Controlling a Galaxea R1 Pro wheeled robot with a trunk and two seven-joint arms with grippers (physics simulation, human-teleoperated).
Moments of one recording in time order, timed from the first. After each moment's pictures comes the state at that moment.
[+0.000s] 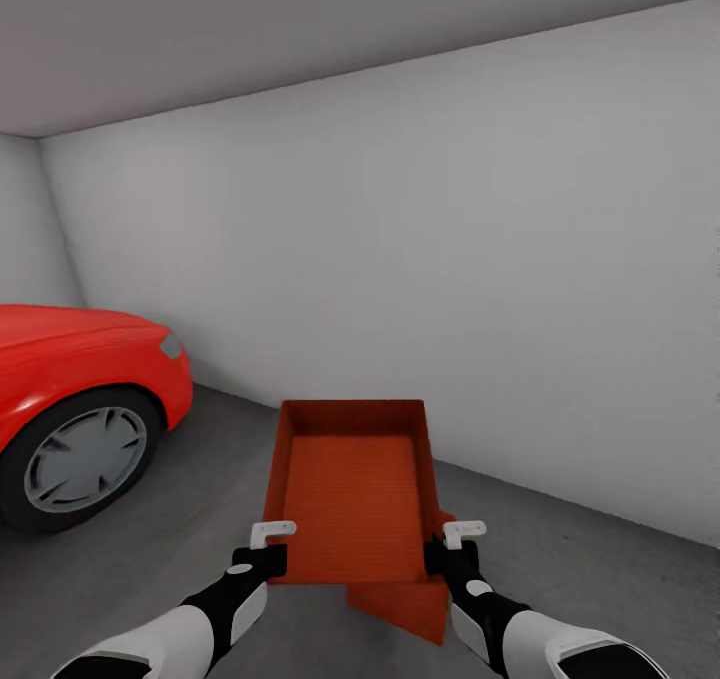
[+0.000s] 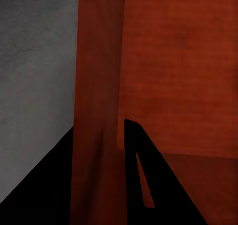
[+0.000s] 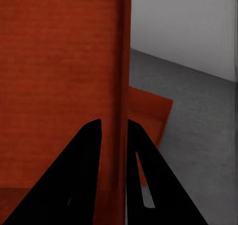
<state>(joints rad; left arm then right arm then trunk) -0.70 -0.10 -0.08 -0.10 0.11 -0.08 0.17 -0.72 0.11 0.15 0.03 -0.07 -0.37 -0.11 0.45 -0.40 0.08</state>
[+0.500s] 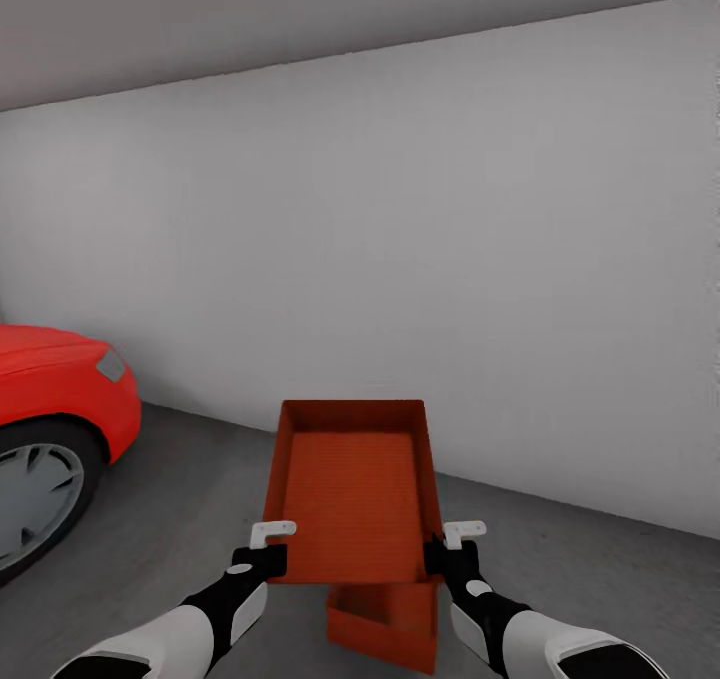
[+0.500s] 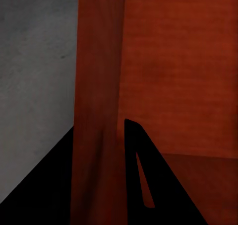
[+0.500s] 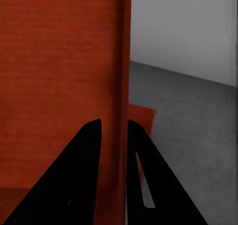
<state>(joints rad) -0.70 -0.10 -0.08 -0.10 0.11 -0.08 0.17 -0.72 0.11 0.15 0.03 -0.07 -0.38 -0.11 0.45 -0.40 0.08</state>
